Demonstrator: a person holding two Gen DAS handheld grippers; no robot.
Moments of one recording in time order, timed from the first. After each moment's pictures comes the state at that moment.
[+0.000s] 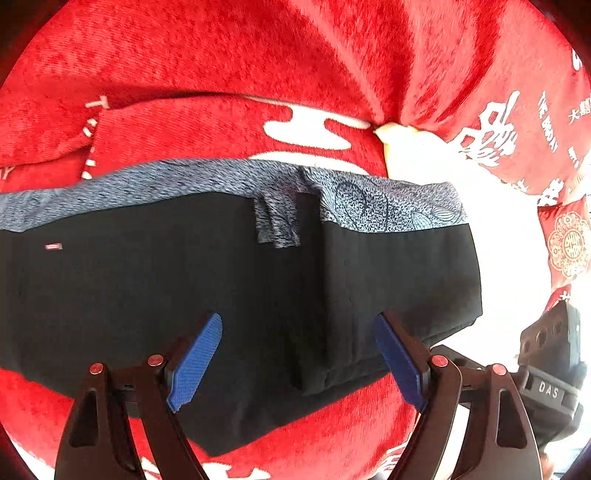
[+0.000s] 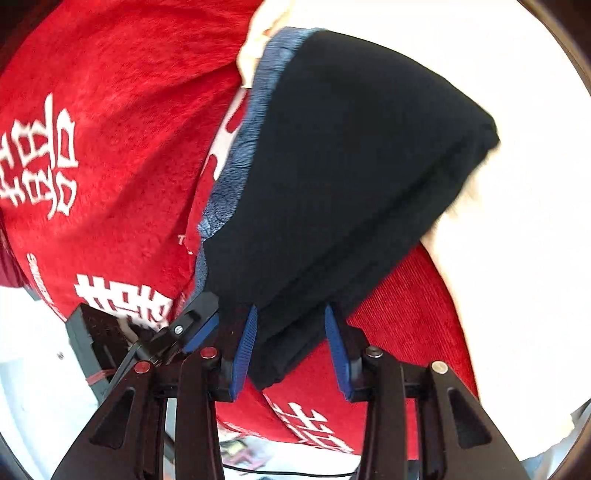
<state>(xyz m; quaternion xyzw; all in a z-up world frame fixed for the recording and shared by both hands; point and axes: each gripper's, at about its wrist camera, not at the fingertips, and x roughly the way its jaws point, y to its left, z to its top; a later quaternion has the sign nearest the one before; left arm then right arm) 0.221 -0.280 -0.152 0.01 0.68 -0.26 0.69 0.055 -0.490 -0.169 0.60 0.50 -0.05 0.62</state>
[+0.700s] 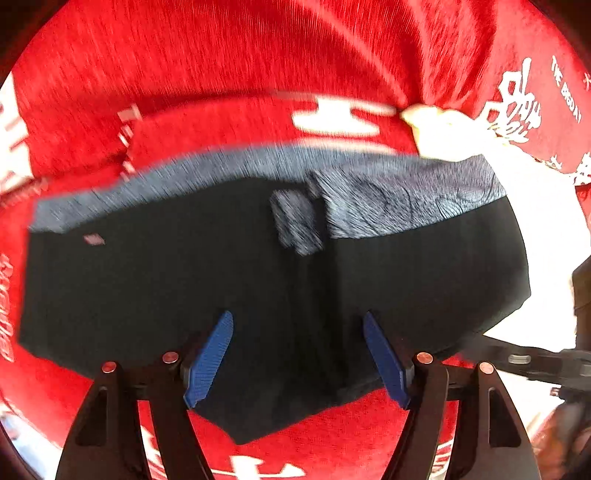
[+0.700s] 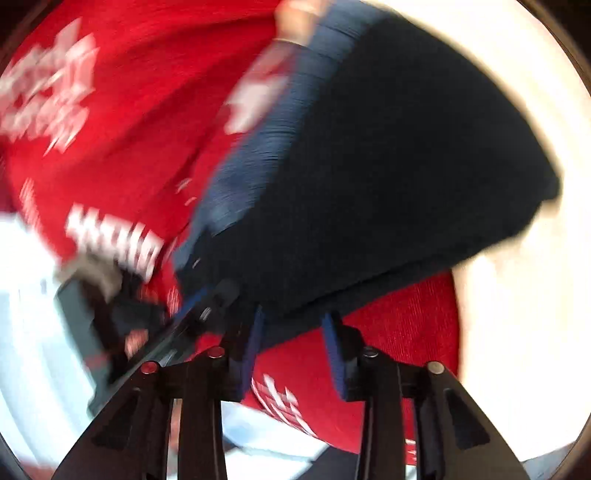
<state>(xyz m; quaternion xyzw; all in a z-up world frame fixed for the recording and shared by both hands) 0.195 -0.277 -0.138 0.10 0.64 -0.20 0.74 0.085 -0.485 -0.141 0.49 0.56 0.06 0.66</state>
